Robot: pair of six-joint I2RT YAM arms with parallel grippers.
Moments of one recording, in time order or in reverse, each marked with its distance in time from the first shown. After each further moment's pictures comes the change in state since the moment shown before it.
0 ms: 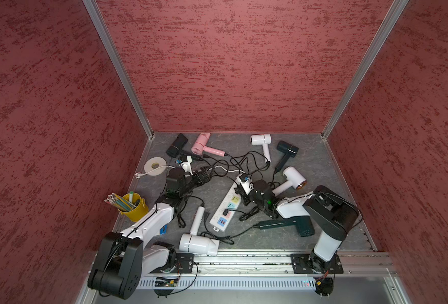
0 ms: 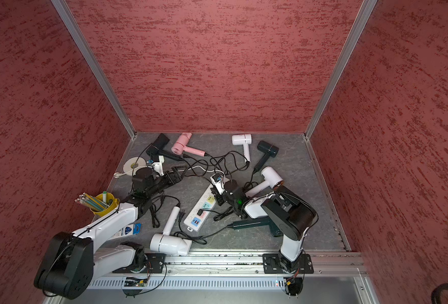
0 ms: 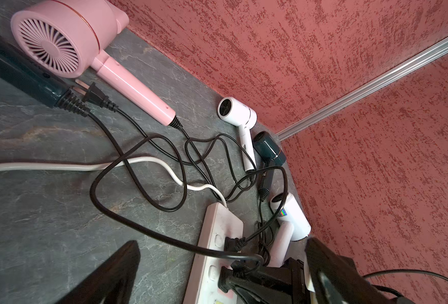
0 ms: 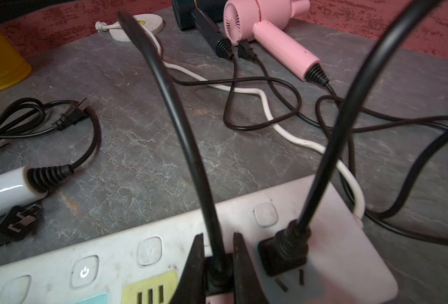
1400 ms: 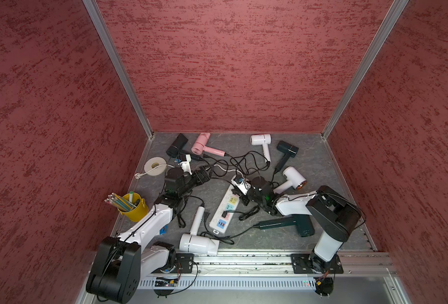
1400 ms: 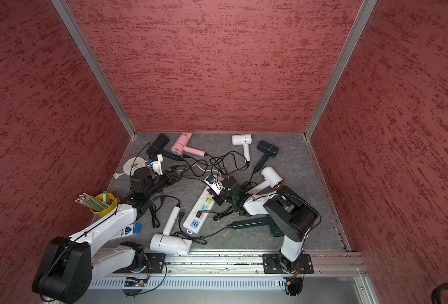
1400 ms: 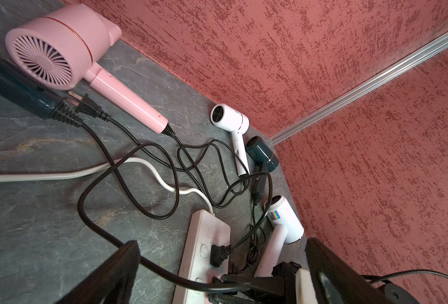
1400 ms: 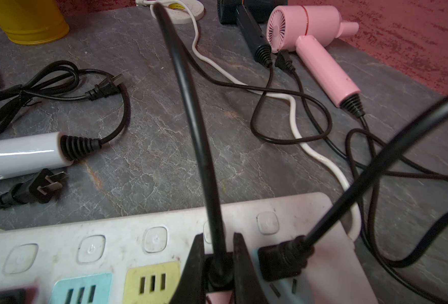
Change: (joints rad) left arm 0.000 -0.034 0.005 -0.002 0.003 -0.005; right arm -0.003 -0.014 0.066 -0.110 -0.135 -0.214
